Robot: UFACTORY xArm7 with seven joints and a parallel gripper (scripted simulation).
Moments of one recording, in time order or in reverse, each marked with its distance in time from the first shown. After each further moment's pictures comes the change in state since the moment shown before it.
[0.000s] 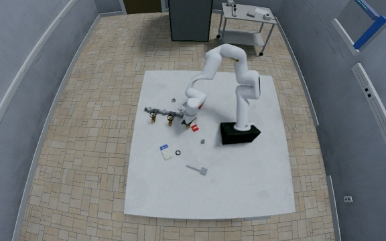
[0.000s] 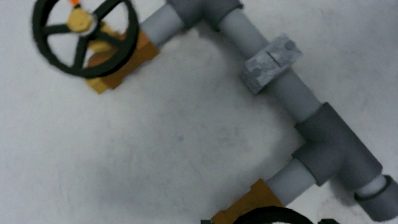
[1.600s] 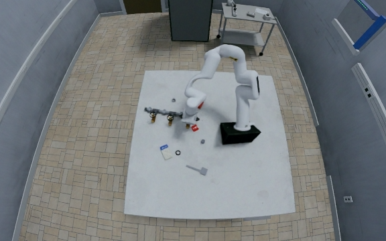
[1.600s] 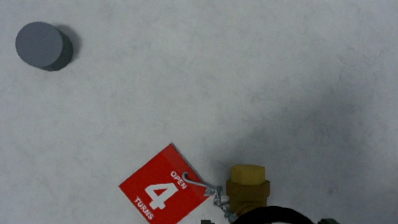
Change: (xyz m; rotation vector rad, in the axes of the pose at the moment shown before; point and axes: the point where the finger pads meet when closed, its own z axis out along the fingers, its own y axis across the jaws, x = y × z) arm 0.000 0.000 0.000 0.012 -0.015 -2.235
